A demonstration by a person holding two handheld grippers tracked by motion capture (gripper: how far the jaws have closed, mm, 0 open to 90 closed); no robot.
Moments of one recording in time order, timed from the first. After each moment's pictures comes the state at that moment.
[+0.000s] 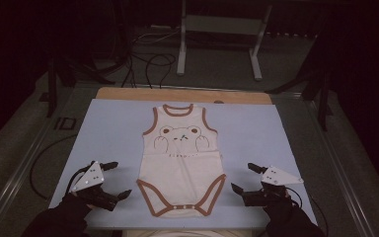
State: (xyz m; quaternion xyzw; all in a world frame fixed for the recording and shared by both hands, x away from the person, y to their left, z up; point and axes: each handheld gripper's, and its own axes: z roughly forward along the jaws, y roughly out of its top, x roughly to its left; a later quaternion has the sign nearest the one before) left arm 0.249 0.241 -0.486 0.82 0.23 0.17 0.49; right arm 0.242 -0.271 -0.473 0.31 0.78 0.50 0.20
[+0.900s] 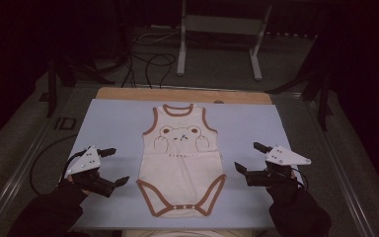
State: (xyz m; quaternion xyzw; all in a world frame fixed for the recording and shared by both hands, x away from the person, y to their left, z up) left arm 0.277 0.242 -0.449 0.83 0.23 0.16 0.49; right arm 0.272 -0.267 -0.418 0.30 0.77 0.49 0.25
